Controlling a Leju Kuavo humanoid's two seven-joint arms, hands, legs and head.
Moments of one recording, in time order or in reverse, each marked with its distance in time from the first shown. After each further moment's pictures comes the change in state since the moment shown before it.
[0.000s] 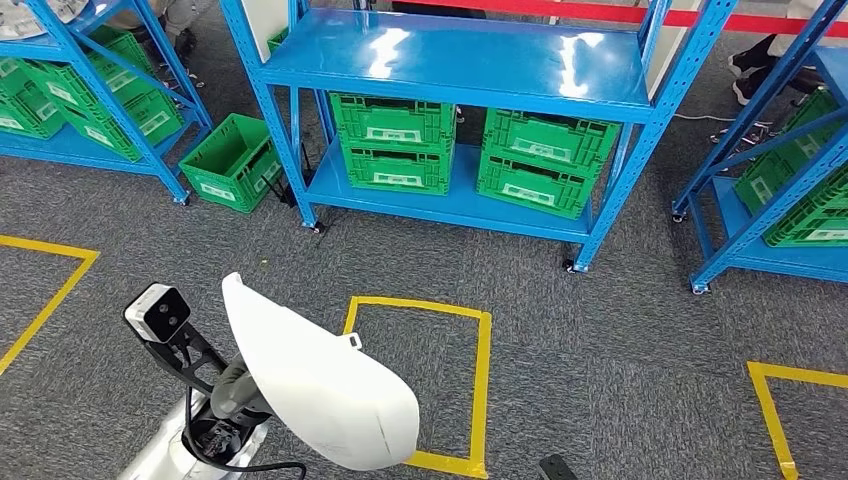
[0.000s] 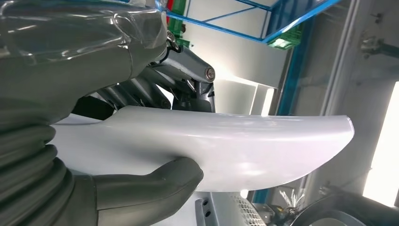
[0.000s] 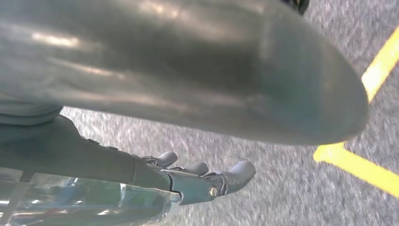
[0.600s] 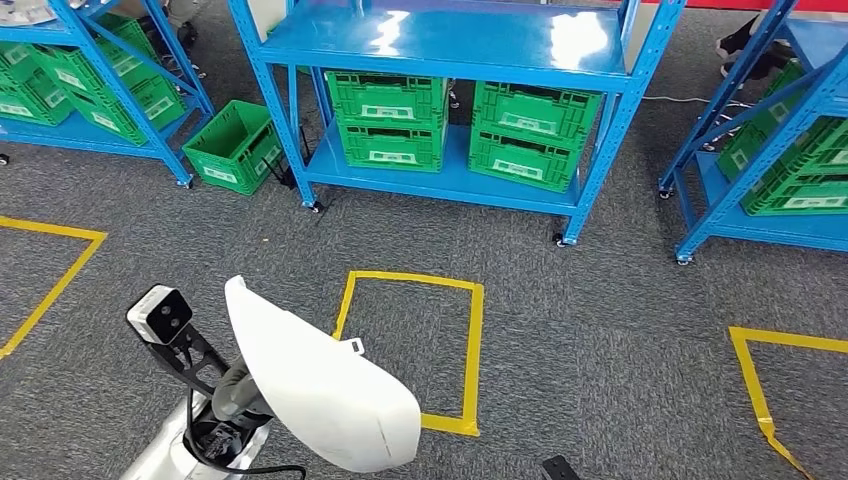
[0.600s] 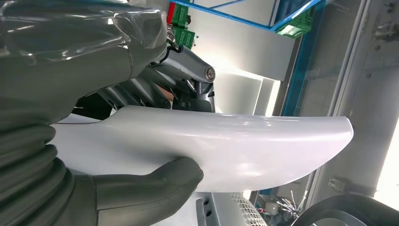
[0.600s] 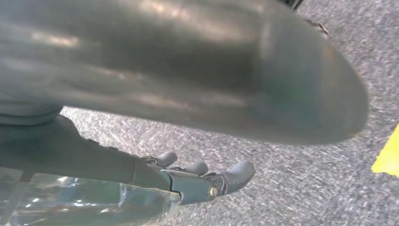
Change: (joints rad) left arm 0.003 0.000 -0.003 0.002 0.000 0.000 0.000; right arm -0.001 -0.008 0.001 -0.001 0.000 0.000 0.000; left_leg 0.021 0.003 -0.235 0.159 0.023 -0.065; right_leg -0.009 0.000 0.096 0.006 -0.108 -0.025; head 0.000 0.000
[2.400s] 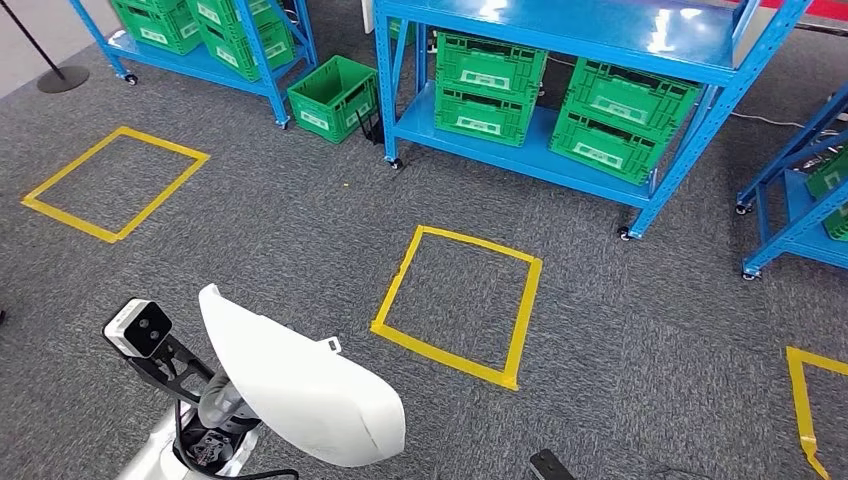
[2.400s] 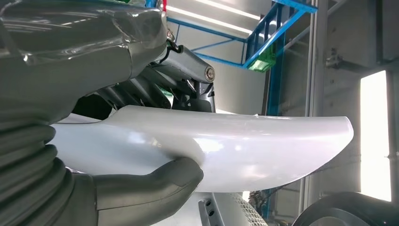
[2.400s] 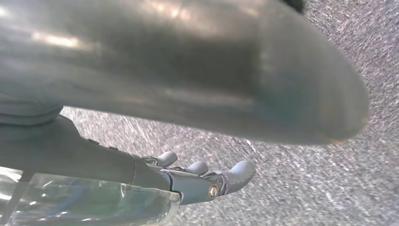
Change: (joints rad) left arm 0.048 0.016 0.047 -0.020 -0.087 -0.013 -0.091; right arm -0.030 -0.004 0.032 -0.008 0.063 0.008 0.047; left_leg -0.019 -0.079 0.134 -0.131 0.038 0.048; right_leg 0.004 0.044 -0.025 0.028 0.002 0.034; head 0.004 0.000
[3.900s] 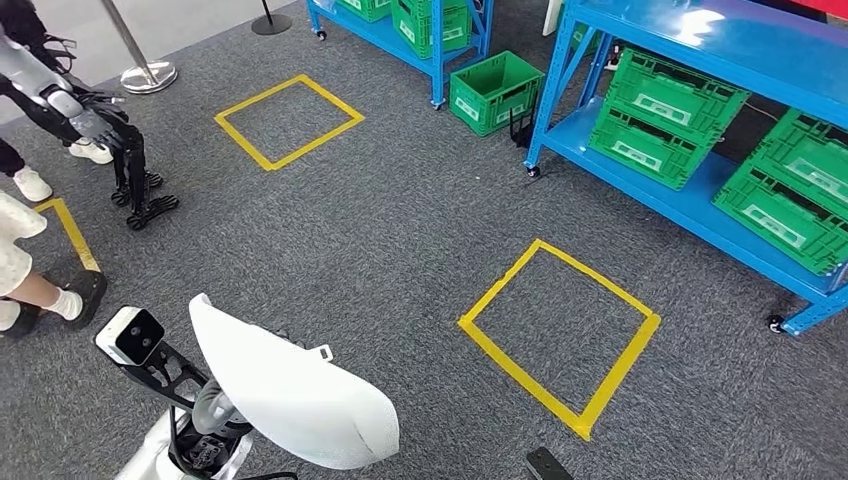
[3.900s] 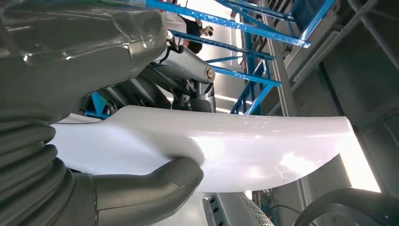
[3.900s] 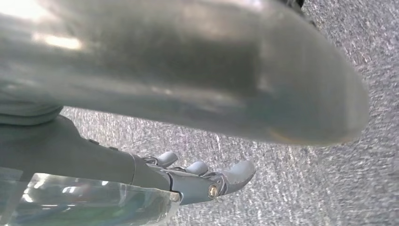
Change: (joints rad) left arm 0.008 0.010 0.009 0.003 -0.026 -0.021 -0.029; right arm -0.002 0.013 0.002 -0.013 0.009 0.011 0.008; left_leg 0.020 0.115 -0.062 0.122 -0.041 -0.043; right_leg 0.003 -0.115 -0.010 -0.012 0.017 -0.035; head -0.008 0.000
